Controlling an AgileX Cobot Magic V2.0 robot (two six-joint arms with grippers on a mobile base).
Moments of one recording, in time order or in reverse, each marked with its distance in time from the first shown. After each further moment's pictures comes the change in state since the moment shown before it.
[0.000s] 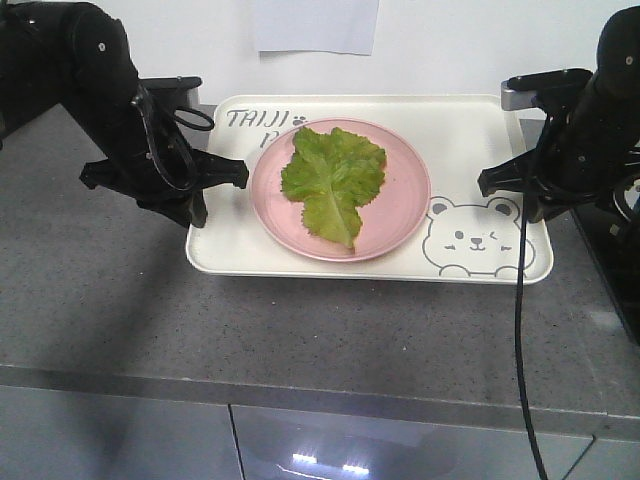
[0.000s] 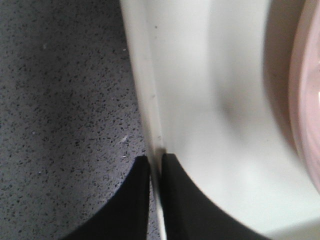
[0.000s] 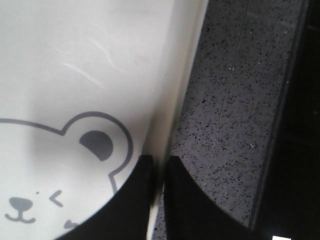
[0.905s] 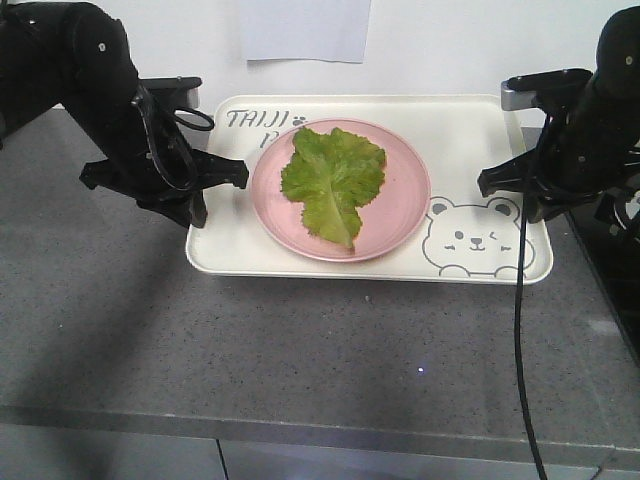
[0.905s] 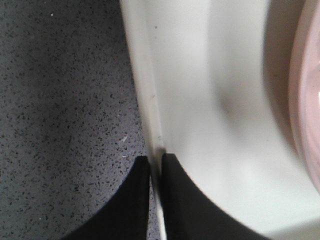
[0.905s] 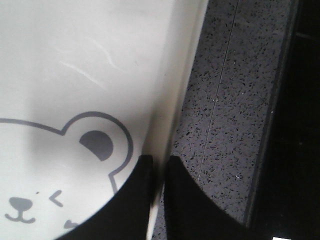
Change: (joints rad) left arm 0.000 0.000 0.000 0.000 0.000 0.000; right arm 0.000 0.000 0.000 0.000 0.000 0.000
